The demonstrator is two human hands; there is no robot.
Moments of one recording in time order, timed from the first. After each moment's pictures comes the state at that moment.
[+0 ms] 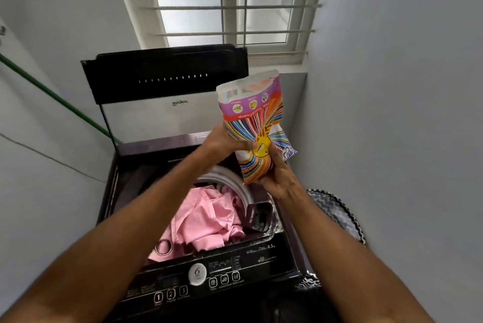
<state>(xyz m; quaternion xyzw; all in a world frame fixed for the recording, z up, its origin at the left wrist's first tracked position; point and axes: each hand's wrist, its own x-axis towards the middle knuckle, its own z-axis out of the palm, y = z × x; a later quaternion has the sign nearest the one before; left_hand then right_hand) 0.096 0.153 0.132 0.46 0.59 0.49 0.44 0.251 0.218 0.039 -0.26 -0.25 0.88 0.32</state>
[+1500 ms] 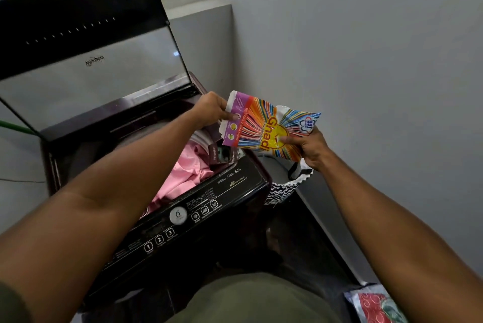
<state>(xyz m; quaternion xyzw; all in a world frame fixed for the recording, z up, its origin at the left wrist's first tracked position) 0.174 0.180 0.058 0.63 0.66 0.17 0.39 0.458 0.140 -0.008 -0.54 -0.36 0.63 0.44</state>
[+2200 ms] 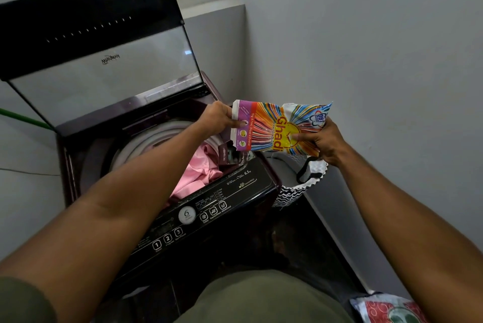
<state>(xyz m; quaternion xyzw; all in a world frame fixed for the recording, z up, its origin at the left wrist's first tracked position) 0.159 0.166 0.034 0.61 0.65 0.20 0.40 0.465 0.158 0.007 -0.56 -0.45 0.58 0.39</state>
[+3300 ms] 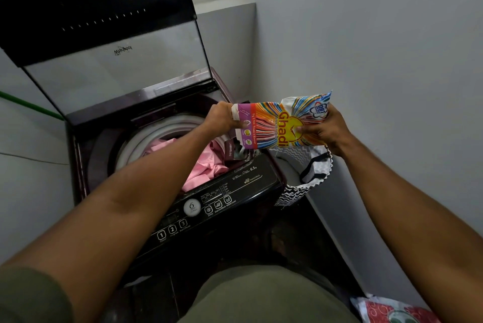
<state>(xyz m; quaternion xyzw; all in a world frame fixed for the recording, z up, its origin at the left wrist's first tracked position) 0.154 0.153 0.019 0.59 0.68 0.24 0.35 0.457 0.176 0.018 -0.58 -0.53 0.51 0.36</state>
